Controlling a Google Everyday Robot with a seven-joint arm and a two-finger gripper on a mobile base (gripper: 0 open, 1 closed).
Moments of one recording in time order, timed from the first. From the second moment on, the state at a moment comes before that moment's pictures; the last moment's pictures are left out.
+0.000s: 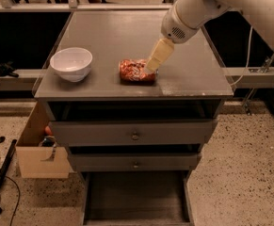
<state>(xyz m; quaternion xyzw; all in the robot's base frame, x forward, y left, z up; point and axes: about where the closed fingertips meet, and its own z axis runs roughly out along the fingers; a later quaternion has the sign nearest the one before) 0.668 -0.057 0.909 -0.58 0.75 0.08 0.31</state>
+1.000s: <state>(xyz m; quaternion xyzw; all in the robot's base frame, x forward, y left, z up) 0.672 -0.039 0.858 -0.59 0.76 0.09 0.27</state>
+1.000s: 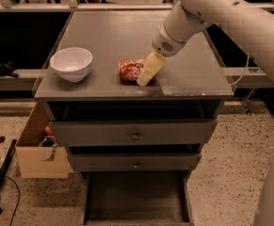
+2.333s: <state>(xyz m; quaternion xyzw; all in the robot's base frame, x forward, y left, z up) 0.670 -0.038 0.841 -0.58 0.77 0.10 0.26</state>
